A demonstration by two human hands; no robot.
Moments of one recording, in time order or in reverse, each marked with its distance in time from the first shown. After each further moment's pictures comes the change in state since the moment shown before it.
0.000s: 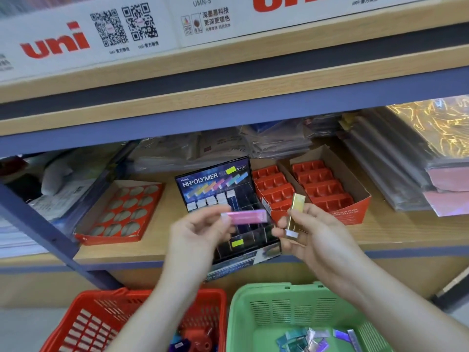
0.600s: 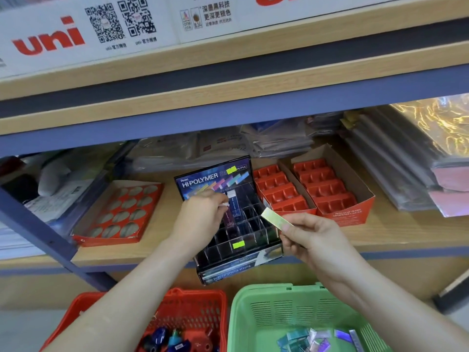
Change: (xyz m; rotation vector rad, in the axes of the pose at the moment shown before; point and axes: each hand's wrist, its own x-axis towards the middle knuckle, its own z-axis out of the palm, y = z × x) left_hand 0.086 -0.035 -0.006 1.114 -0.113 0.616; right_hand 0.013 0.015 -0.008 -0.187 0.020 -0.011
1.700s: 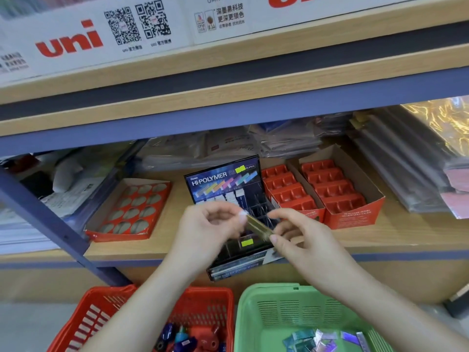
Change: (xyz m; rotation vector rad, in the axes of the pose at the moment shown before) left_hand -0.039 0.038 -0.047 -1.008 -0.049 -0.490; right_hand -0.010 0.000 0.011 -0.797 -0.133 -0.446
